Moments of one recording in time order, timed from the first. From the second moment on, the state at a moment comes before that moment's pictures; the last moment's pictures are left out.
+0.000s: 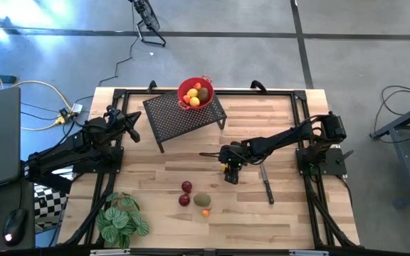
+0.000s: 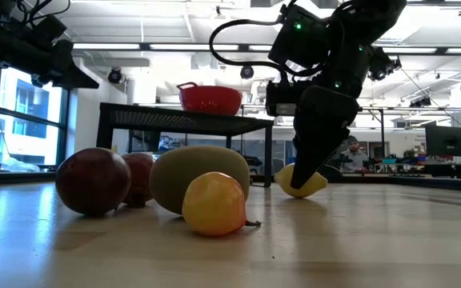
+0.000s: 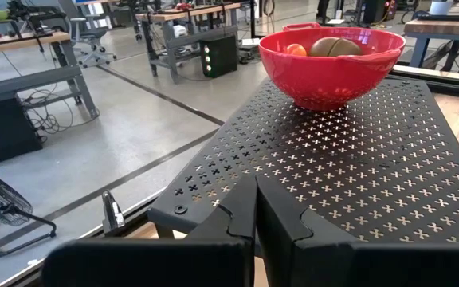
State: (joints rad) left arm 0.35 0.04 0.28 -0.37 -0.48 -0.01; right arm 0.06 1.77 0.94 -0.25 -0.05 0.34
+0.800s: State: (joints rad) left arm 0.35 0.04 0.28 -0.37 -0.48 -0.01; right arm 0.06 1.77 0.94 -0.25 0.01 0.31
